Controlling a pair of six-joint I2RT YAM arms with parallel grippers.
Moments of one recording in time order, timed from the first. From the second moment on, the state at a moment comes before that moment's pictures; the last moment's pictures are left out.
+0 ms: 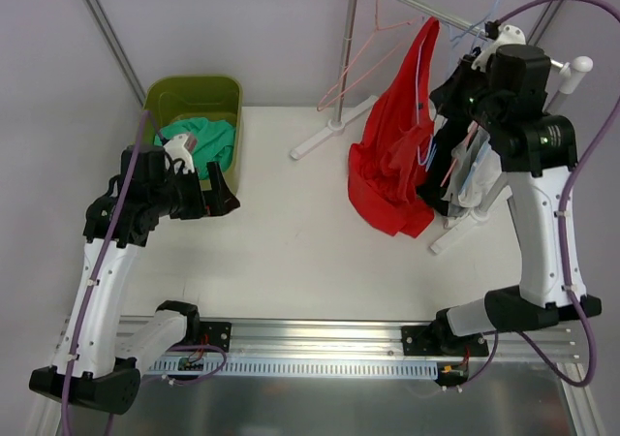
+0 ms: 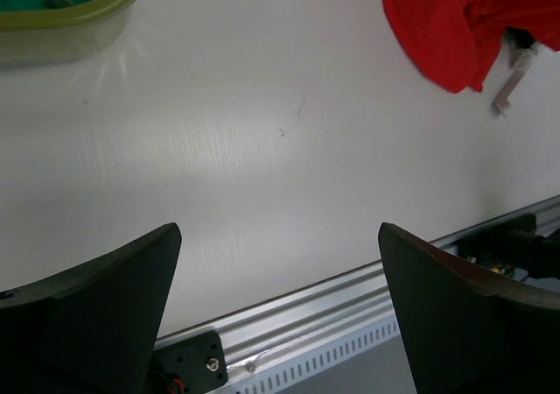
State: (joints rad) left arm -0.15 0.92 1.21 -1.04 0.29 -0.30; right arm 0.25 1.48 2.11 -0.99 0.05 0.34
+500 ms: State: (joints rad) left arm -0.59 1.29 1.87 -1.01 0.24 -0.40; right arm 0.25 0.89 1.71 -1.01 -0.32 0.39
